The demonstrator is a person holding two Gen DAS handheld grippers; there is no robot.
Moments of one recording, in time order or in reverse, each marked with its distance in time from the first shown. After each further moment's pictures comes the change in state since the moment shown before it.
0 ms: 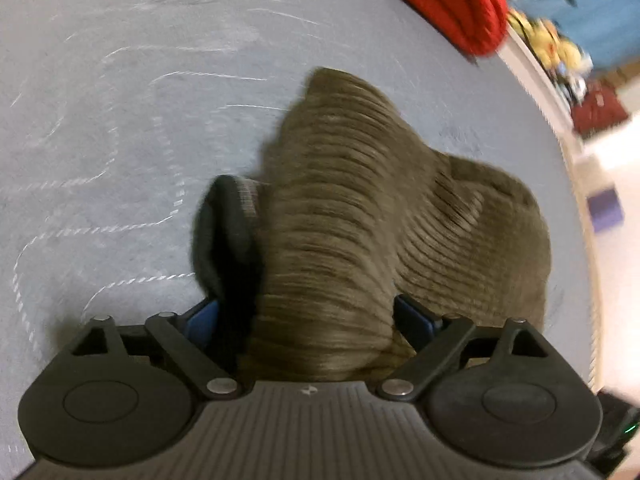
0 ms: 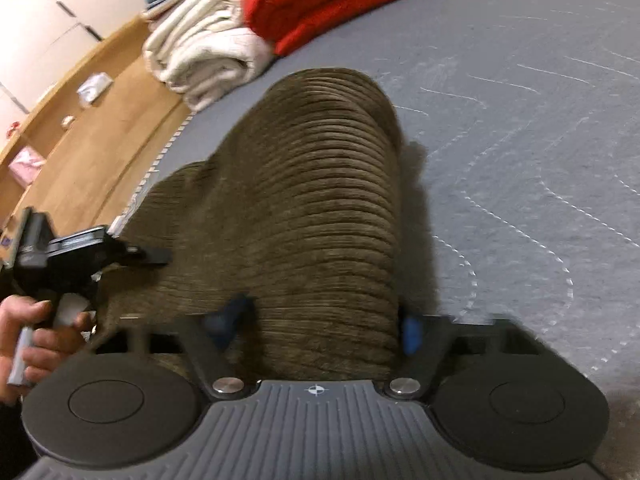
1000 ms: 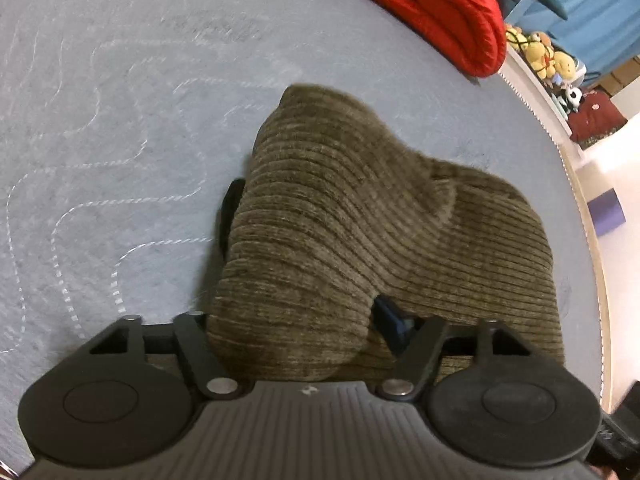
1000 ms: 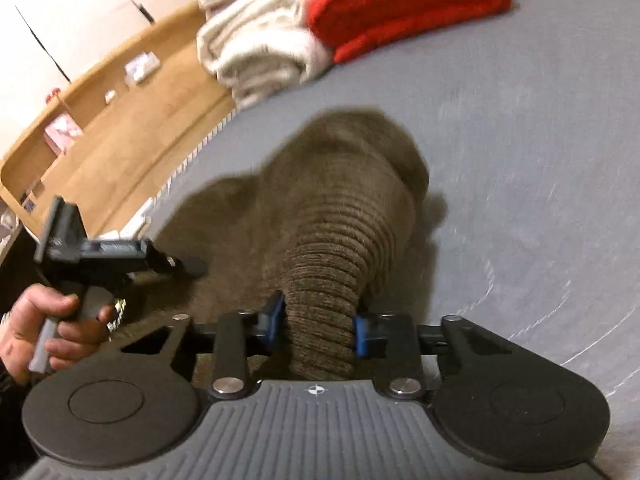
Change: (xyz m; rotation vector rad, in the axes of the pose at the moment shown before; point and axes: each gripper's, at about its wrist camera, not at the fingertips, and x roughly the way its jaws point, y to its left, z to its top) left arm -0.039 0.040 -0.008 -0.002 -0.083 0.013; right arm -0.014 0.059 -0.010 -0.122 -0.059 0.052
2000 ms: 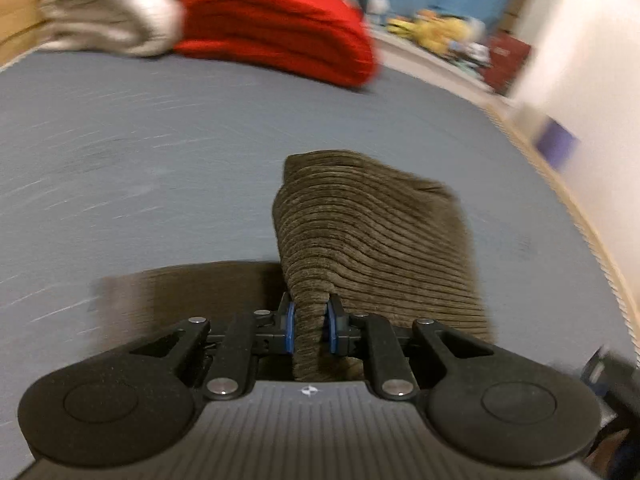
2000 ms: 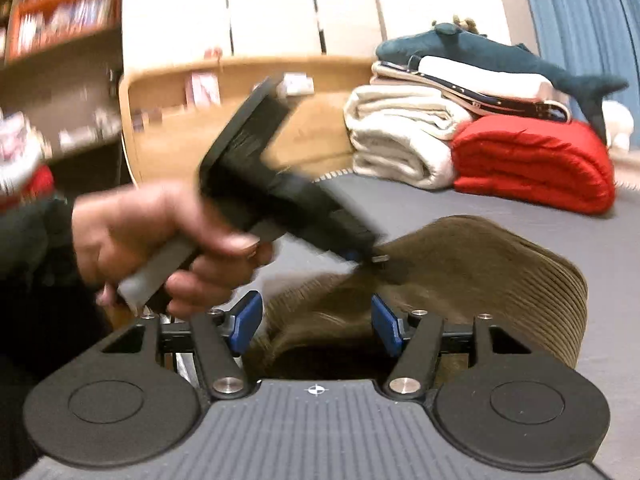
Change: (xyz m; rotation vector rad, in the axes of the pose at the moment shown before) left arm -0.044 -0.102 -0.037 0.351 -0.193 0.006; right arm -0.080 0.110 -0.035 -0.531 -0.197 0.130
